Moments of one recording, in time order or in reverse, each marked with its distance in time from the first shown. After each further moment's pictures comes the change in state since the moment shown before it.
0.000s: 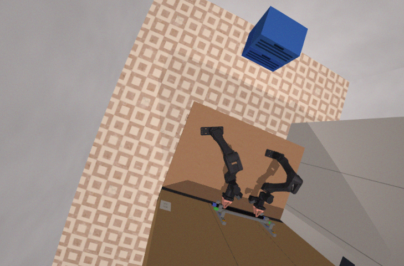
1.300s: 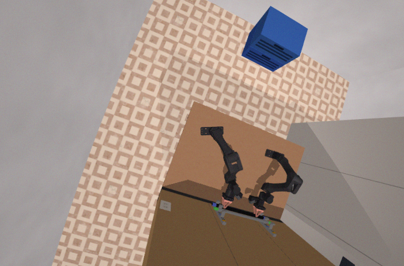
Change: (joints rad) left arm 0.000 0.000 0.000 0.000 0.000 0.000; right arm 0.000 0.000 0.000 0.000 0.000 0.000
